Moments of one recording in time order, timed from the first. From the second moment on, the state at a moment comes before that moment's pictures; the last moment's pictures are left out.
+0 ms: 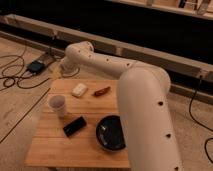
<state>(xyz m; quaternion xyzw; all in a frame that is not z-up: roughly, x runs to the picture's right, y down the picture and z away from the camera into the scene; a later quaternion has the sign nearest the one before) -0.254 -0.081 0.839 -0.29 -0.19 0.45 0.83</state>
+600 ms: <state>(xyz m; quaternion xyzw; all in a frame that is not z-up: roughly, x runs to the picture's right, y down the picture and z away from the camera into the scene) -0.183 -0.093 0.888 -0.27 -0.11 0.52 0.80</state>
